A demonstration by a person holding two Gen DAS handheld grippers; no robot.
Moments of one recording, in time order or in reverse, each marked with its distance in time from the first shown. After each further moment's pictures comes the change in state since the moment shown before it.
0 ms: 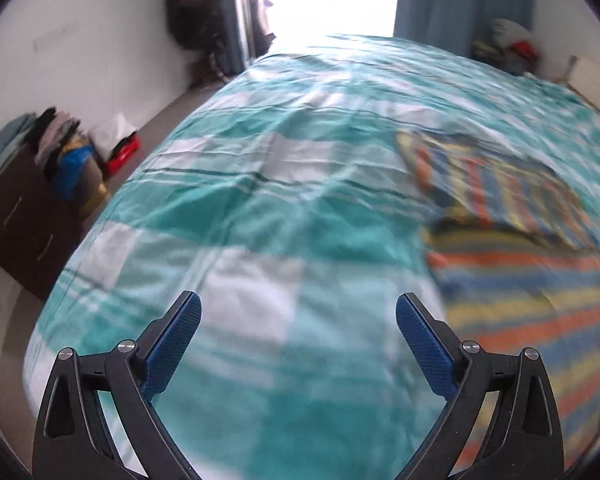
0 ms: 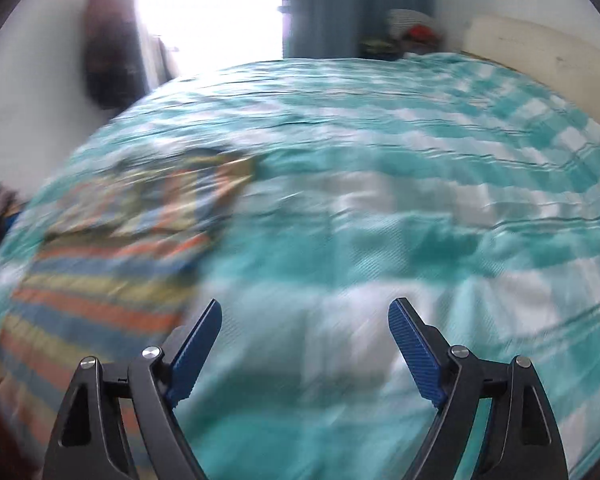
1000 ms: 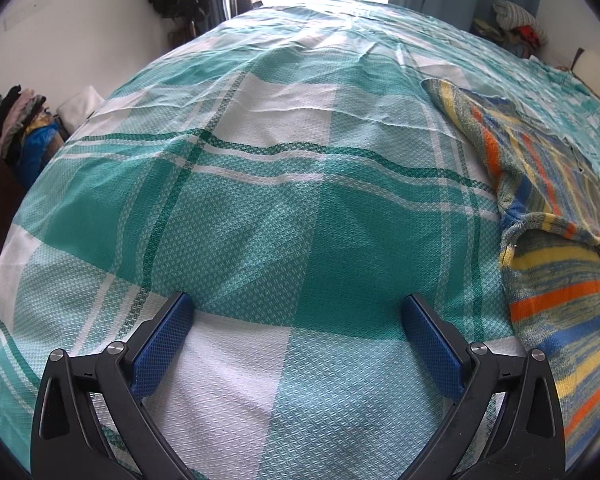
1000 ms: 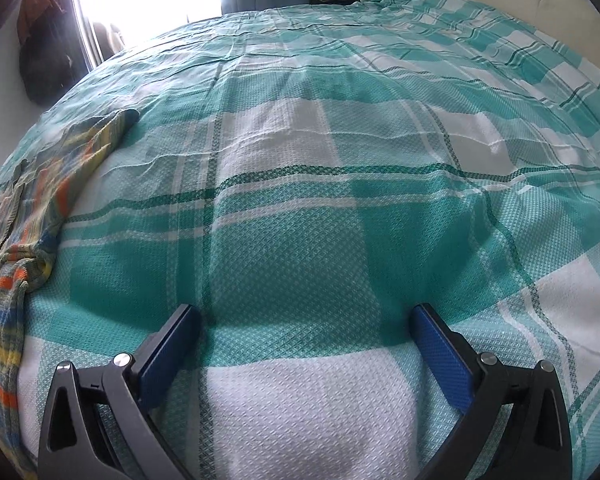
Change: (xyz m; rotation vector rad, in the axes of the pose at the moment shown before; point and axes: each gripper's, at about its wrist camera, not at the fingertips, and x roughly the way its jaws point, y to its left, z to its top) left arm 0.100 -0.003 0.000 0.013 0.103 -0.065; right arm 0.116 -0.059 0.001 0.100 0.163 -0.074
